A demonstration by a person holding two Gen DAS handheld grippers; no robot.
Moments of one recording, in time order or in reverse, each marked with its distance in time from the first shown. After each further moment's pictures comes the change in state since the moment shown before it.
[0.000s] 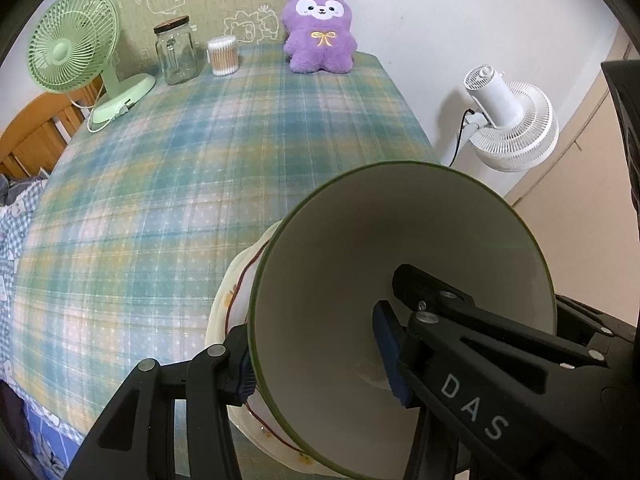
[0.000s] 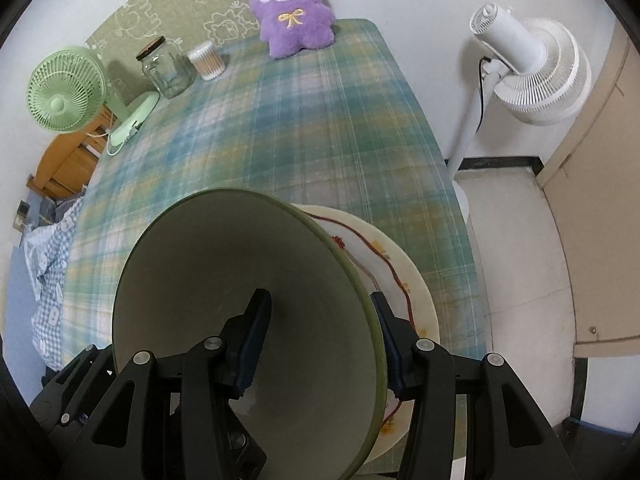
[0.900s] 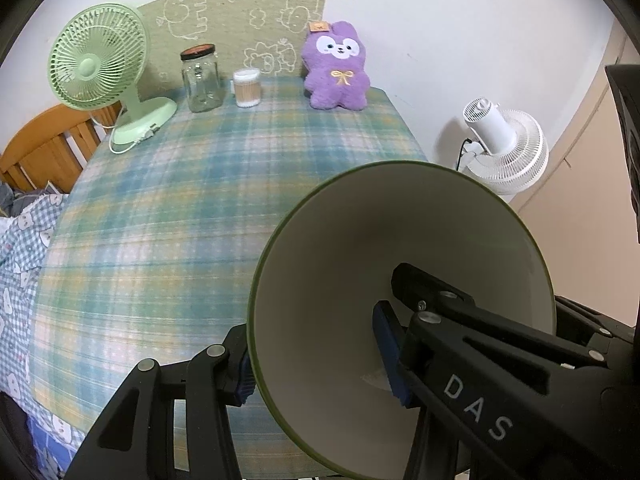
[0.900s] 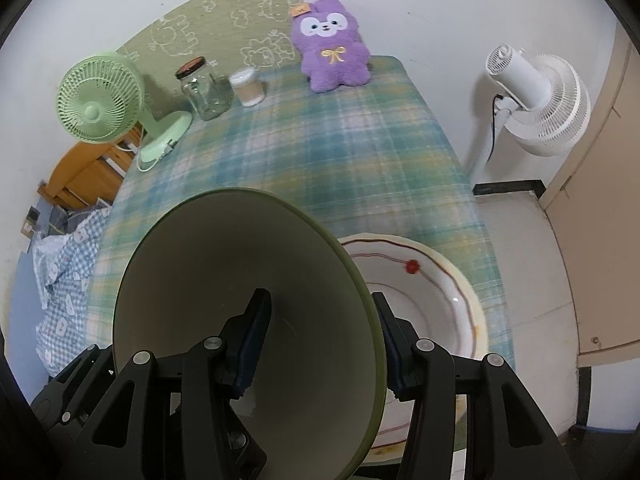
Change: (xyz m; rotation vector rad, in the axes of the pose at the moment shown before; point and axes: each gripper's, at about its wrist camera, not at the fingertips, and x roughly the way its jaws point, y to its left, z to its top) left arm -0.048 0.047 0.005 0.010 -0.078 -0.032; right arm -0.038 0.059 0.001 -0.008 -0.087 -0.005
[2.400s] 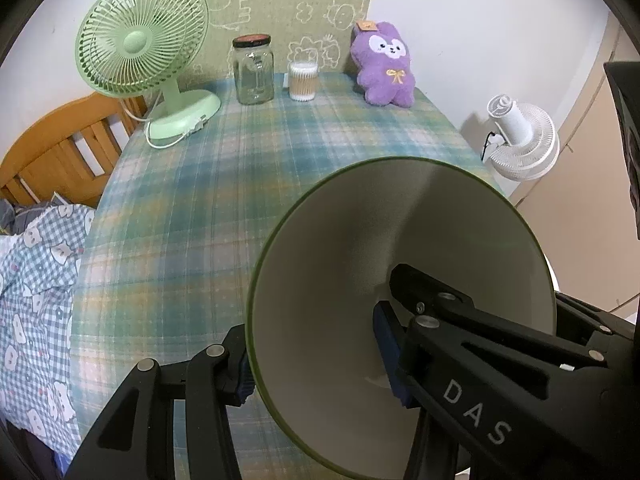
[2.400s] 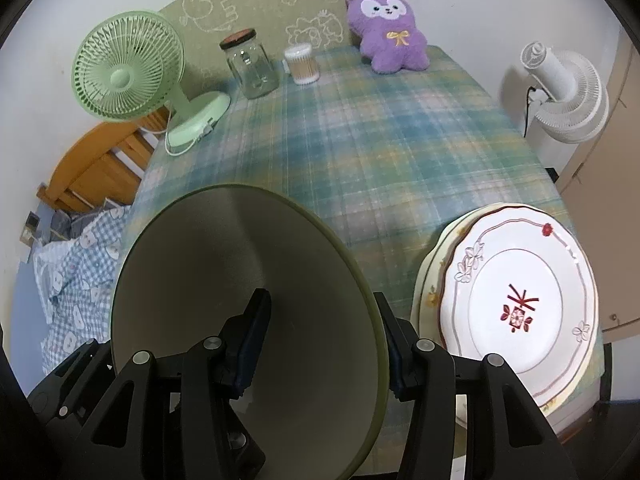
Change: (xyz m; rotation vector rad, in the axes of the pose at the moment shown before) left arm -0.013 0.146 -0.005 0.078 0.007 -0.020; right arm 0.037 0.145 -0.020 0.047 -0.016 -0.007
